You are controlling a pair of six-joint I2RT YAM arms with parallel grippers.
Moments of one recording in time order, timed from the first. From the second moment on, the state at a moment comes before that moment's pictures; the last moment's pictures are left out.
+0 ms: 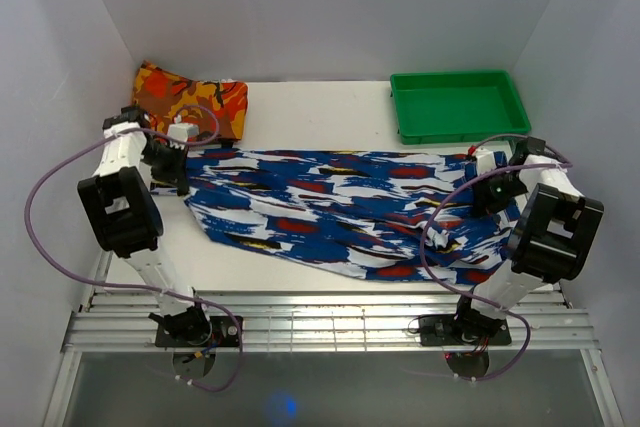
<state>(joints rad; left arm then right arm) 0.32 1.86 1.50 -1.11 0.40 0.72 -0.36 1.65 1.09 -0.88 -0.44 -0.86</state>
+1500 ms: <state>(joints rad) -0.51 1.90 1.59 -1.11 0.48 0.57 -0.39 1.72 1.23 -0.91 -0.37 -0.75</state>
